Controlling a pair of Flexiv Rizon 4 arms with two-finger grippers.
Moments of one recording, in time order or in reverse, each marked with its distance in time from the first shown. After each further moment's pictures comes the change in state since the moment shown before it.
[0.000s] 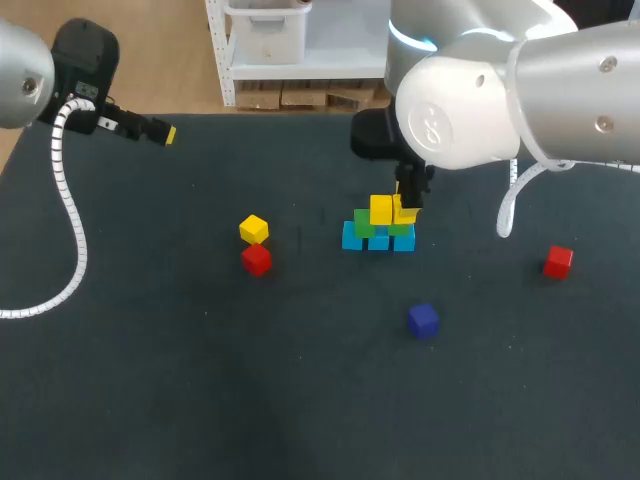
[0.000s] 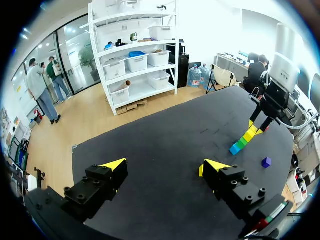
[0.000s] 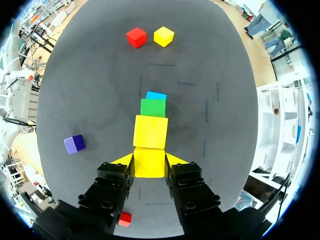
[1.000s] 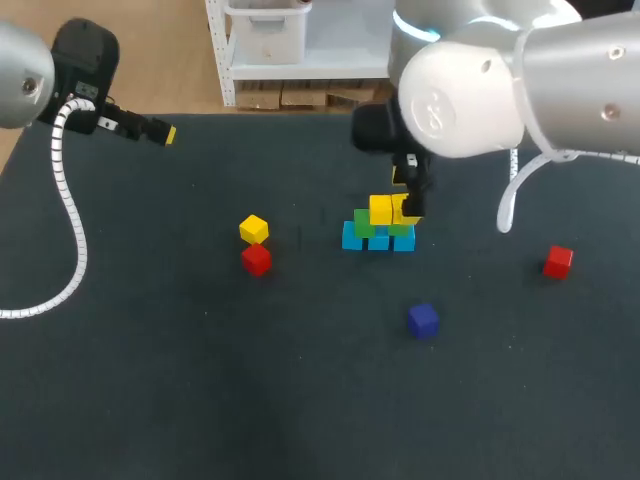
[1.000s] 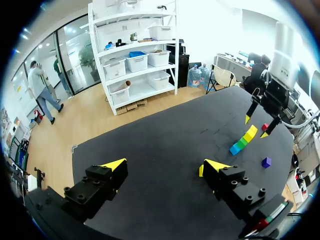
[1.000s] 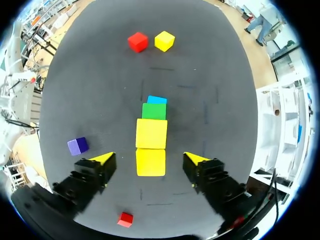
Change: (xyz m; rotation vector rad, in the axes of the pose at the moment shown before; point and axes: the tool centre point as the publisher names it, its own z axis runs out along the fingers) left arm 0.000 0.000 0.000 0.000 0.000 0.000; right arm -0.002 0.000 -0.010 -0.012 -0.039 0.020
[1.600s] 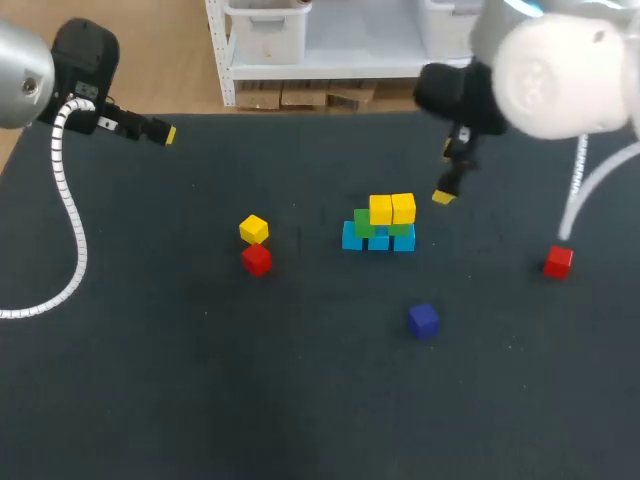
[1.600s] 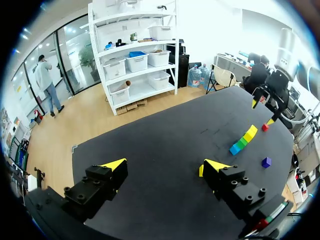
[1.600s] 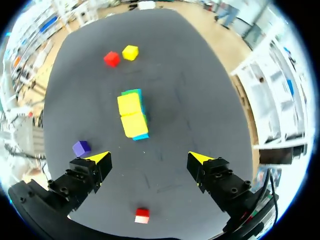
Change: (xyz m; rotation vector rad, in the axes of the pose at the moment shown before) left arm 0.000 0.000 0.000 0.000 0.000 0.000; right arm 0.054 -0.008 -0.036 0.060 -0.176 0.335
